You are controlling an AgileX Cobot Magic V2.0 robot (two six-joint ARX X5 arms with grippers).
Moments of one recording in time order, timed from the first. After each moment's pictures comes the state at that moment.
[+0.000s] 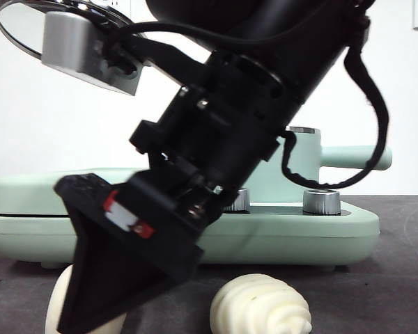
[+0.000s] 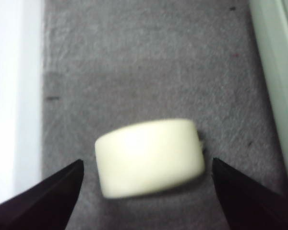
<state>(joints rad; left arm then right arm) -0.41 1.12 1.18 -0.58 0.13 0.06 1.08 1.61 0.82 -0.11 -0.21 -0.27</state>
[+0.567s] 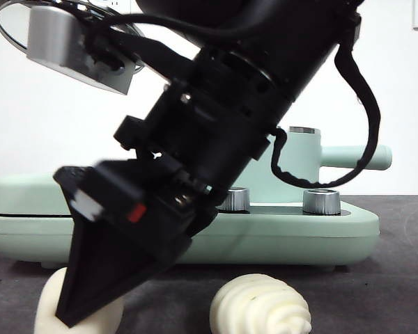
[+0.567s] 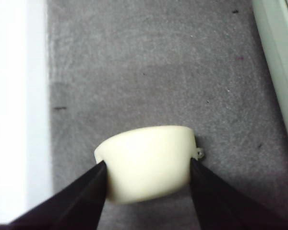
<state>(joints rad) -0.41 1.12 1.18 -0.59 0.13 0.06 1.10 1.62 0.83 -0.12 -0.21 -0.20</state>
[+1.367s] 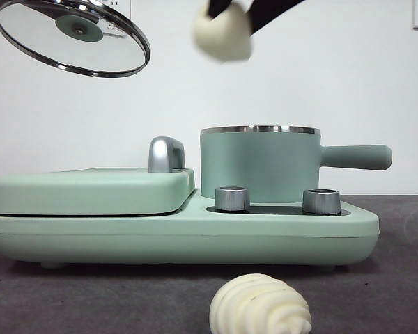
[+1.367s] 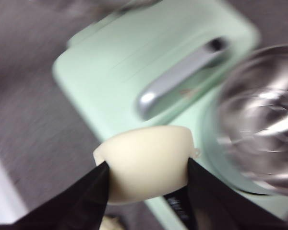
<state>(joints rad) -0.41 1.12 1.18 -0.59 0.13 0.06 0.82 1.30 1.32 -0.81 -0.04 0.05</state>
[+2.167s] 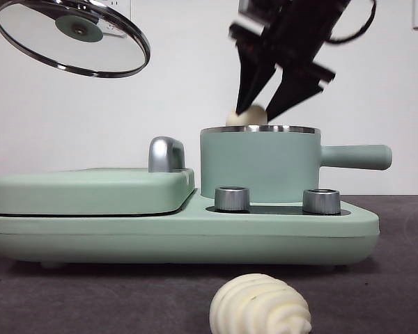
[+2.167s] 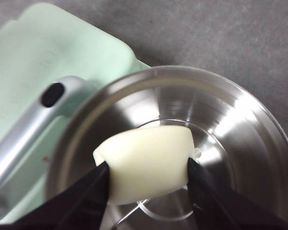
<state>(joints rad) -0.41 1.12 1.18 -0.59 0.13 0.06 0.48 1.68 1.43 -0.60 -0.21 0.05</state>
